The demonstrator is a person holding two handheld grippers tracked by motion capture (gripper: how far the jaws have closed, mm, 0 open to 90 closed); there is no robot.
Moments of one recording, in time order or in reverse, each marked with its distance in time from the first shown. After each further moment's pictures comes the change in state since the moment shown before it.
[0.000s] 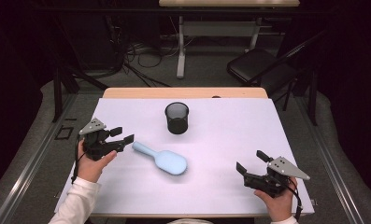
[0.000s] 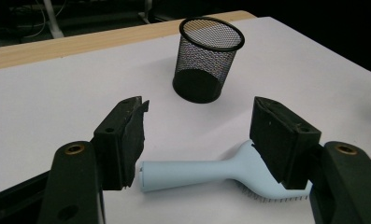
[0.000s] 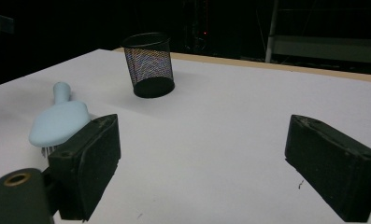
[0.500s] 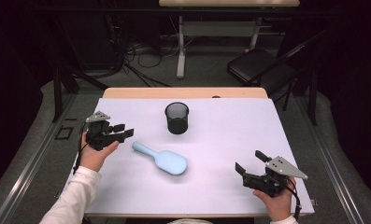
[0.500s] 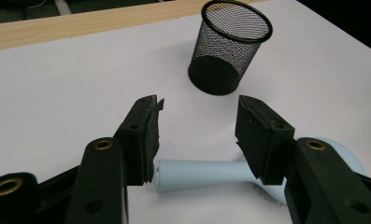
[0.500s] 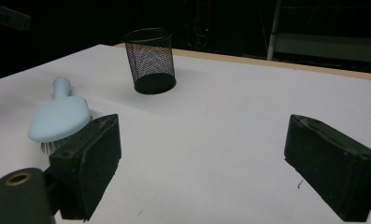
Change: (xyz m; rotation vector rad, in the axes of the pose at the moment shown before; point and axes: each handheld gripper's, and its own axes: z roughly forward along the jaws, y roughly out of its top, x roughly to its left) left arm 0.016 0.018 0.017 0.103 0.038 -0.052; right arm 0.001 -0.001 0.003 0.013 0.004 -0.014
